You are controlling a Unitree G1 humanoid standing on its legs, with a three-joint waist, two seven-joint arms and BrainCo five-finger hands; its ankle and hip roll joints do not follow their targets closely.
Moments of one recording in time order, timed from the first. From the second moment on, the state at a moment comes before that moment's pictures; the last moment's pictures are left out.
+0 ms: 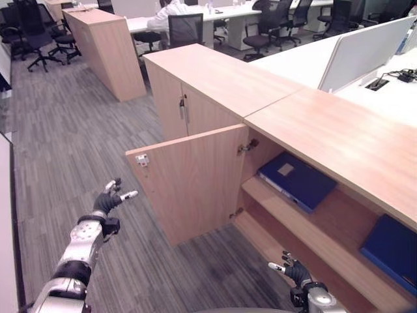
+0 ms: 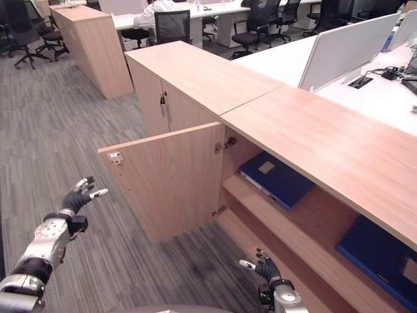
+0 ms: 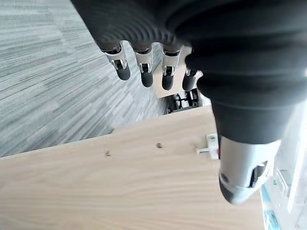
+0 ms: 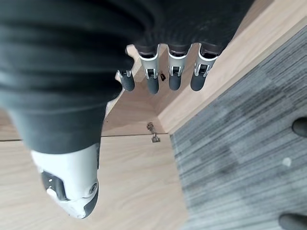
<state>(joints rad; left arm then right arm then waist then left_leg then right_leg) -0.30 0.63 -0.08 0.83 -0.42 -0.16 -0.08 0.10 -0.30 0.20 0.78 0.26 -0.08 0.03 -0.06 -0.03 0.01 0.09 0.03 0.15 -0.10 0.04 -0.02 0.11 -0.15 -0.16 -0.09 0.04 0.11</state>
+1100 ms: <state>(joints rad) -0.25 0.62 -0.26 0.65 -0.42 -0.13 -0.14 0.06 -0.29 0.24 0.77 0.25 -0.08 0.05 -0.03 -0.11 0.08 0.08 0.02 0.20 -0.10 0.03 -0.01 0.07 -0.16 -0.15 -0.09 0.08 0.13</state>
